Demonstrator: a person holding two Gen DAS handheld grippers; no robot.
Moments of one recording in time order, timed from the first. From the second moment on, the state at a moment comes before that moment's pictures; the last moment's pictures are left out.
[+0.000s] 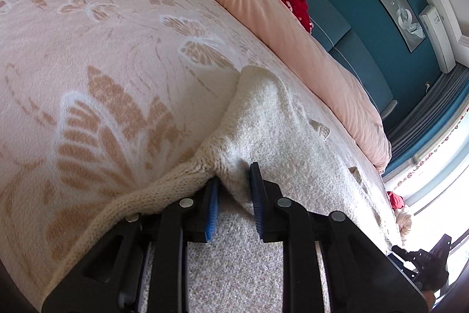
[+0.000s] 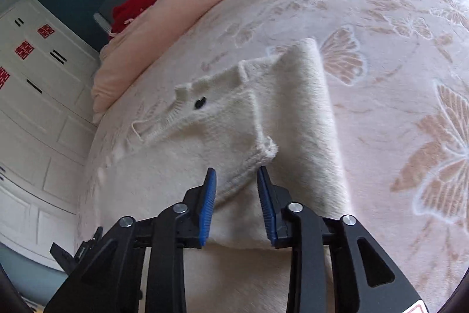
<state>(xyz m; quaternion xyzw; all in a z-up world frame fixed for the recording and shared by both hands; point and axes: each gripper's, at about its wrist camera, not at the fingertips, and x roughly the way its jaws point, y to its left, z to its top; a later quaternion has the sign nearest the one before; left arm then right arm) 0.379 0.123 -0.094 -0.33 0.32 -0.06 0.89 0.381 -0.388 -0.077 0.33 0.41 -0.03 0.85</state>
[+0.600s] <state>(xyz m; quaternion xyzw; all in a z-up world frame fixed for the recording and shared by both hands) 0.382 0.132 -0.082 -0.35 0.37 -0.08 0.86 0.272 -0.391 -0.021 0.29 0.40 -0.08 0.86</state>
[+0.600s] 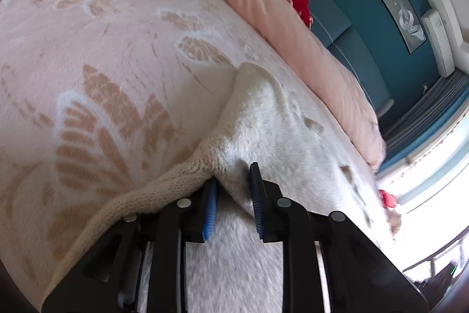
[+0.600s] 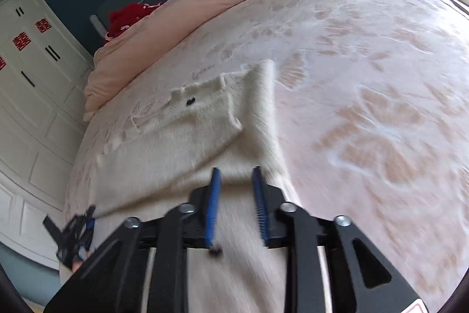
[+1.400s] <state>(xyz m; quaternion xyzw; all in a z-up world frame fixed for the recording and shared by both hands) 0.159 0.185 -0.050 -0.35 0.49 -0.06 0.80 0.095 -0.322 -0.086 0.41 0.45 -0.02 0.79</state>
